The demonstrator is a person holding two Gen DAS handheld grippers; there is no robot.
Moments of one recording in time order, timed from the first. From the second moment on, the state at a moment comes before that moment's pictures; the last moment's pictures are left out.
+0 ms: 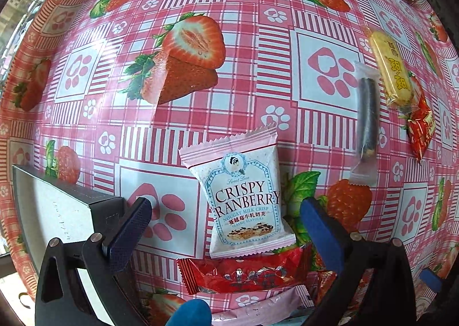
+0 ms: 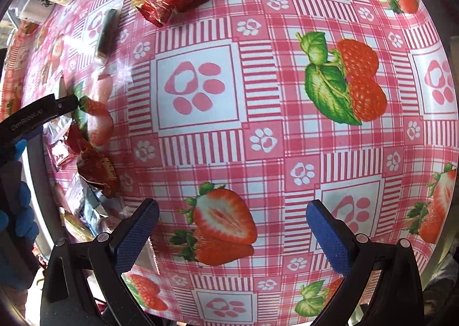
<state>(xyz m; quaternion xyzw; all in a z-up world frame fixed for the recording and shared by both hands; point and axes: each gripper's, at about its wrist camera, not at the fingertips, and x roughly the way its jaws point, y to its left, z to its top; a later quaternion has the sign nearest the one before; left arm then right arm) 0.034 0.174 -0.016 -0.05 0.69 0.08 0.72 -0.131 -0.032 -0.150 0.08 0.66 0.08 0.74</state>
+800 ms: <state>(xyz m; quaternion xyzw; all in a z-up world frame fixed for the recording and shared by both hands) 0.042 0.176 -0.023 -0.07 0.70 0.07 0.71 0.064 -0.020 -0.109 0.17 0.64 0.00 0.75</state>
